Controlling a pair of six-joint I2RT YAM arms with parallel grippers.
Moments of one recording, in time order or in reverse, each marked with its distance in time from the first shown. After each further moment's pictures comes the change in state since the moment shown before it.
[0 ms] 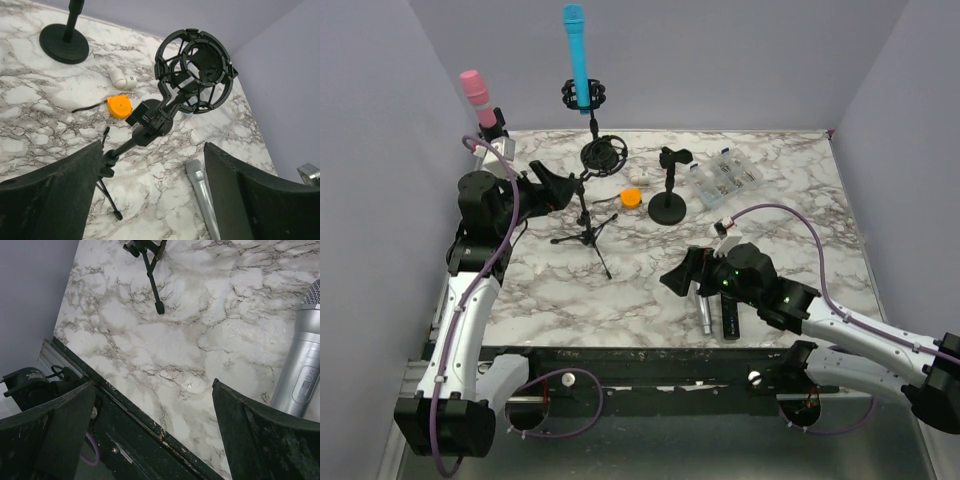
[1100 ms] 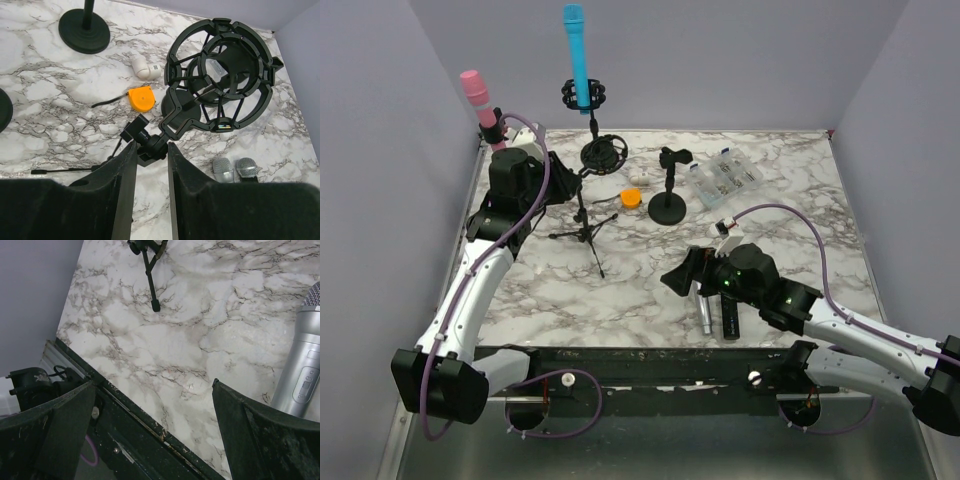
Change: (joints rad) left arm -0.168 0.227 0.172 -0.125 -0.206 0.119; right arm 0.000 -0.017 0.000 -0.004 0.001 0.000
